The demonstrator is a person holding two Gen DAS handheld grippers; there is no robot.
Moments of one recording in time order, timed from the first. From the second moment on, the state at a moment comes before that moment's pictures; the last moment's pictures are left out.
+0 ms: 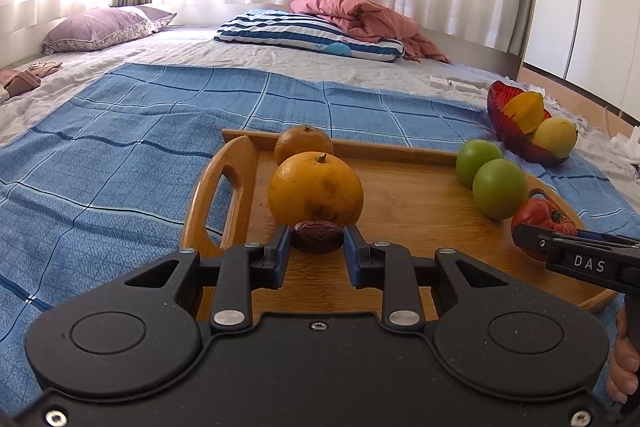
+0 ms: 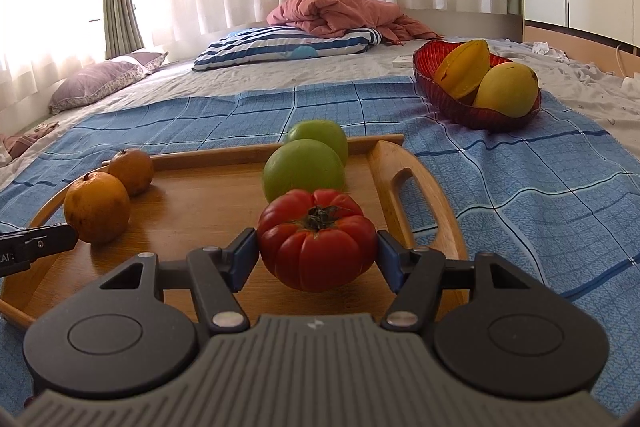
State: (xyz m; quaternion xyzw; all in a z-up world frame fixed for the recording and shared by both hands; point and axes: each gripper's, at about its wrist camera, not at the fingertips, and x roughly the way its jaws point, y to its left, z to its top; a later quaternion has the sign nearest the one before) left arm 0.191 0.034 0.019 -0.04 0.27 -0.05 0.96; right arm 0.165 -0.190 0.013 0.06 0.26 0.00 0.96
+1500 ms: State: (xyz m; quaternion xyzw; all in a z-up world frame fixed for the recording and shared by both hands) left arm 0.202 0.030 0.002 -0.02 0.30 -0.04 0.95; right arm 0.169 -0.186 0.008 0.05 0.28 0.00 0.96
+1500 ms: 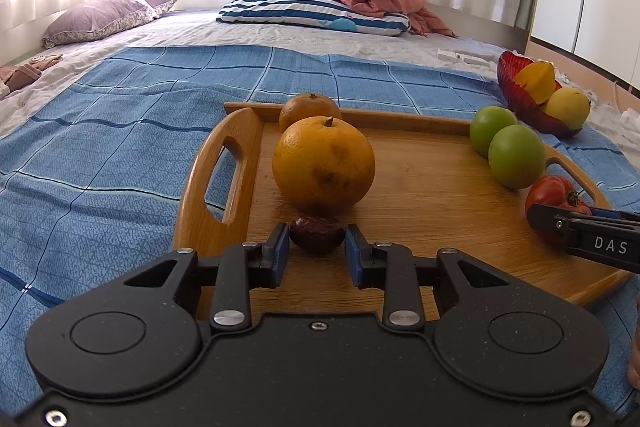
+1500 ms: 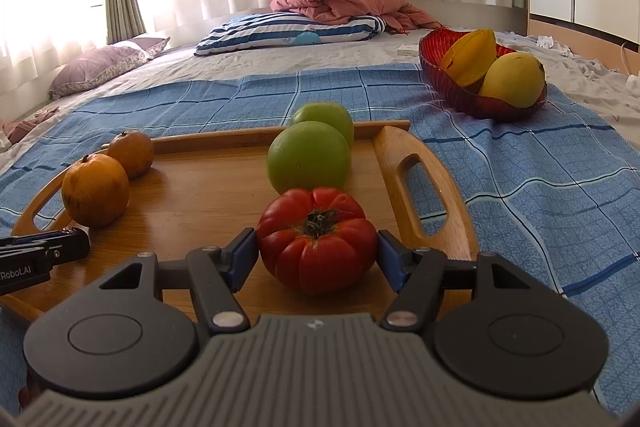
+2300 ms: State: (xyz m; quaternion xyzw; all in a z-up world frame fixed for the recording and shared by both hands) left arm 0.179 0.035 0.014 -0.02 0.30 -0.05 0.95; right arm 0.149 -0.181 0.020 0.02 0.27 0.01 0.96
